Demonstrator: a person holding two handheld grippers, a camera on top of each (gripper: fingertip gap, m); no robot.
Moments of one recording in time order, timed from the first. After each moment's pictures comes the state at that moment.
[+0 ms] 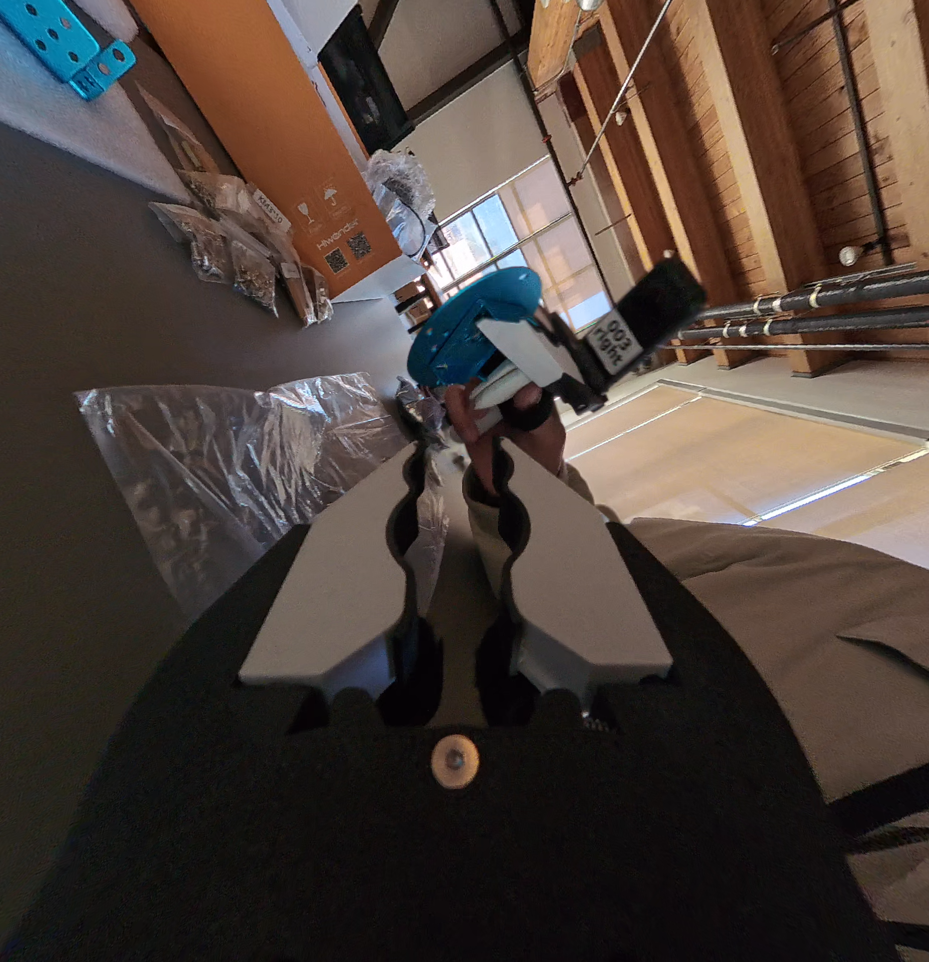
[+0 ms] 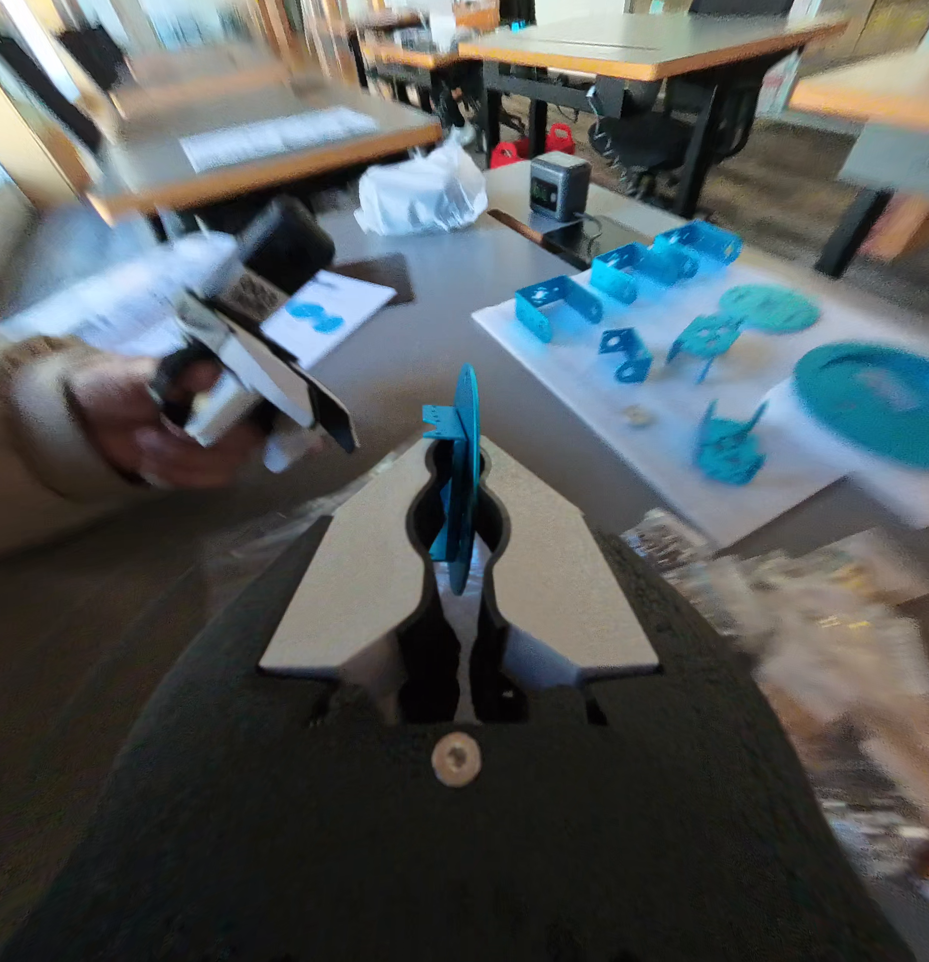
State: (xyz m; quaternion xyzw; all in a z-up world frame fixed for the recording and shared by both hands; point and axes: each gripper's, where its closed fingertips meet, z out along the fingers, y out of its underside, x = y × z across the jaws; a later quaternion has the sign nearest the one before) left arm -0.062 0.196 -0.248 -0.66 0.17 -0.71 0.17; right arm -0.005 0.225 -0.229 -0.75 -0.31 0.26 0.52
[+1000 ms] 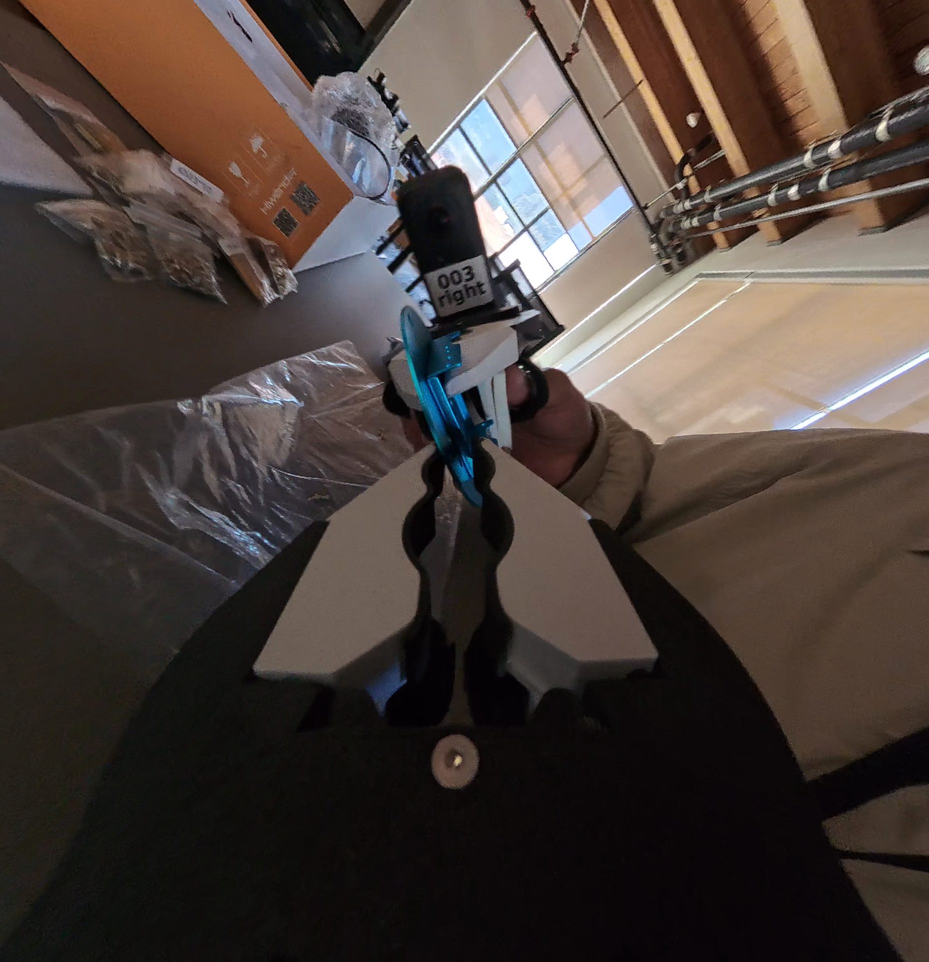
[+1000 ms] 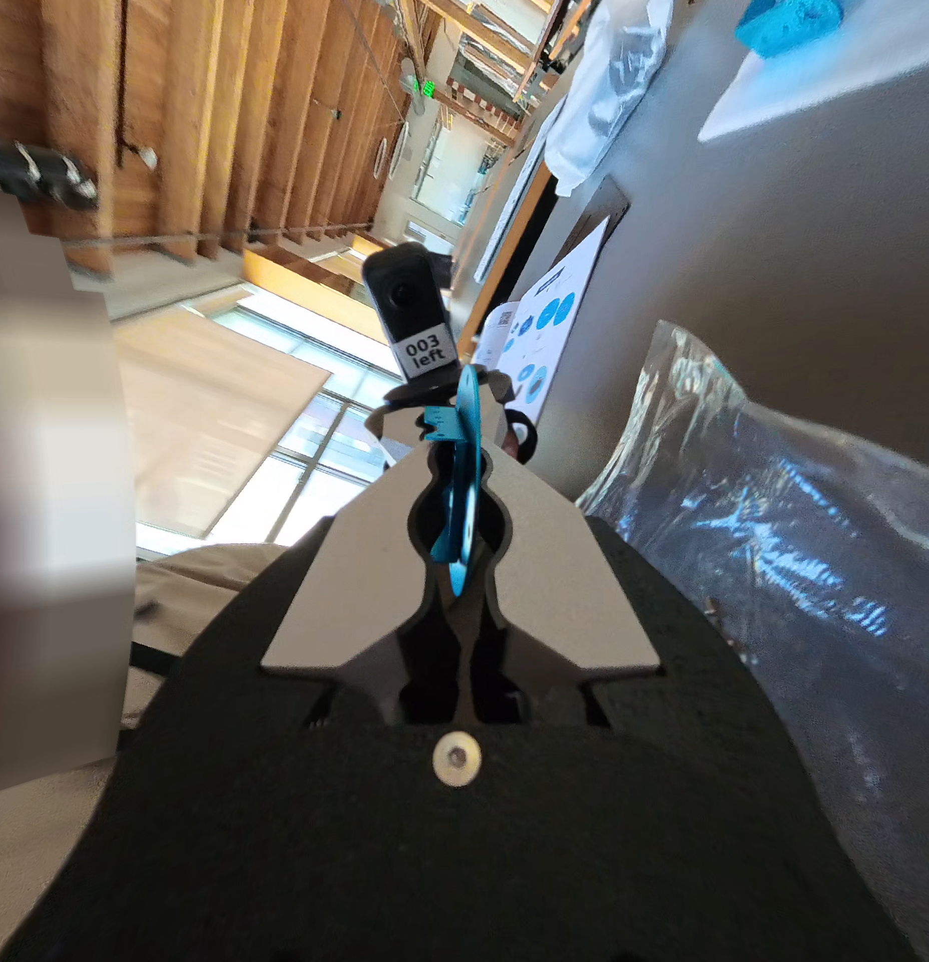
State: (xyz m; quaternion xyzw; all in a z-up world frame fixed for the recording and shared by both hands) left arm -0.046 0.168 -0.247 -0.65 0.28 -0.68 0.21; right arm -0.056 0.188 -0.245 -0.71 -0.06 0.66 0.25
